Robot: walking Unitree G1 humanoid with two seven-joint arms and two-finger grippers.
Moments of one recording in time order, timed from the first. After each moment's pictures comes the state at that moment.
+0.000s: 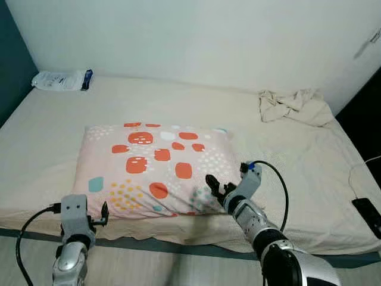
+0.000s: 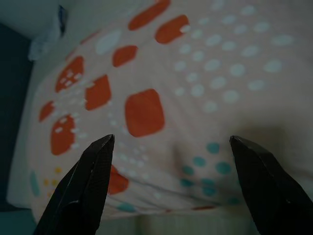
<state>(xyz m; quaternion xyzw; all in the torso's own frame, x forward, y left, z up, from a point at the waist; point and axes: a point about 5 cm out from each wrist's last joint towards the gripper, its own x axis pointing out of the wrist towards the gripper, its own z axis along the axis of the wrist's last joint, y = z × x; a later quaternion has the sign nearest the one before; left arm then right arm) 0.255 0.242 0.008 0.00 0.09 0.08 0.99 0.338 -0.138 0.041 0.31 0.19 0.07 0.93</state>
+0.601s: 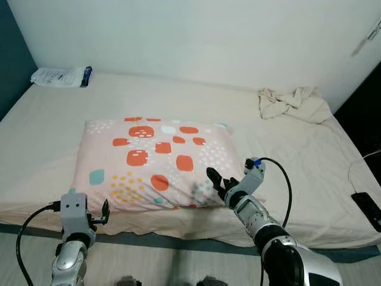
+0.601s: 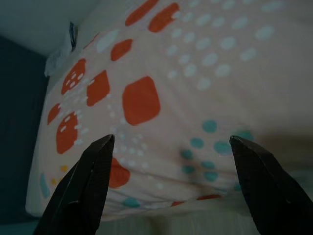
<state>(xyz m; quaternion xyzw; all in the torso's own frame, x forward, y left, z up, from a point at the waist) 0.251 0.239 0.005 -0.01 0.09 0.06 0.99 0.343 -0.143 0.048 0.36 0.17 0.07 0.91</state>
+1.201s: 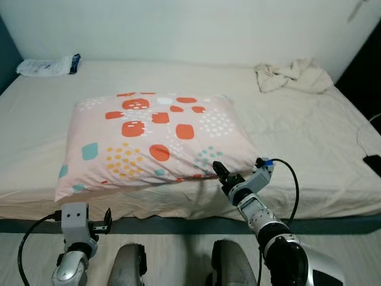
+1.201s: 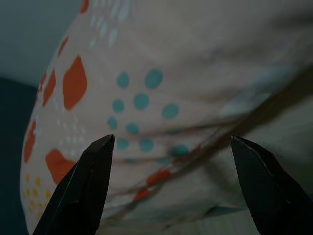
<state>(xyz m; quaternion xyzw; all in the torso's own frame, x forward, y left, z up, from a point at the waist) 0.236 0.238 -0.003 -0.01 0.10 0.05 0.99 0.348 -0.147 0.057 0.42 0.14 0.06 0.89</state>
